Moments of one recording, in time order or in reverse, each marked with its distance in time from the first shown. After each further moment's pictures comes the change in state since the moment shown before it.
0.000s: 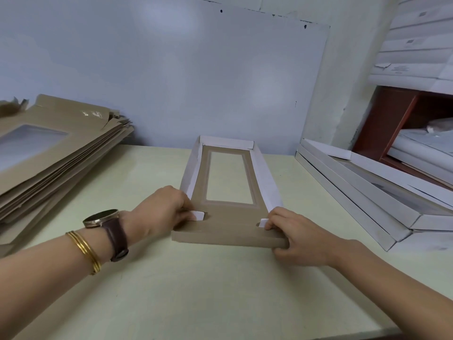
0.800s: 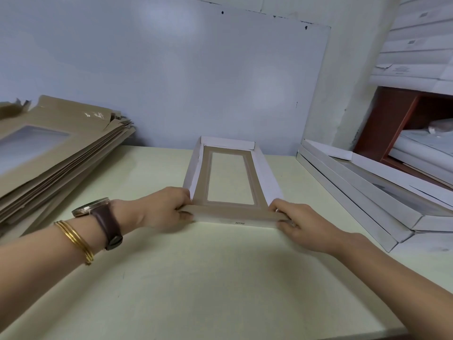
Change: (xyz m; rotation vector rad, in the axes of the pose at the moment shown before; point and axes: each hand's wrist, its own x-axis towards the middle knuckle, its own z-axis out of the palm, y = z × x) left_hand 0.007 0.007 -0.020 0.057 -0.305 -0.096; right_hand 0.011 0.016 -0.006 0.164 0.084 0.041
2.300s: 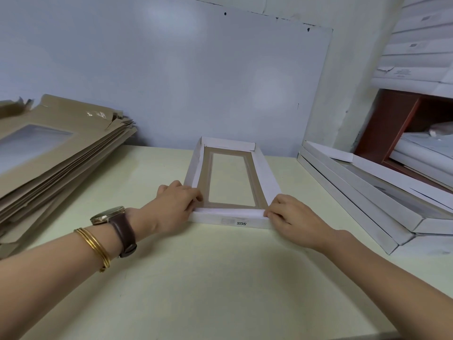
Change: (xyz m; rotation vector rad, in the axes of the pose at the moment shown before) left_hand 0.006 0.006 0.019 0.081 0.227 -0.059; right_hand 0.016 -0.010 0.007 -0.187 0.093 0.009
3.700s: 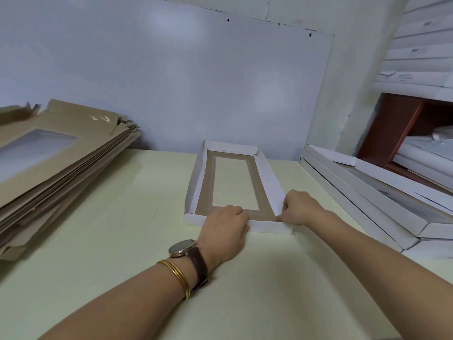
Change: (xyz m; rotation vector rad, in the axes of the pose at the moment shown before) left_hand 0.015 0.081 0.061 0.027 0.297 0.179; right_hand 0.047 0.008 -0.010 -0.055 -0.192 0.595
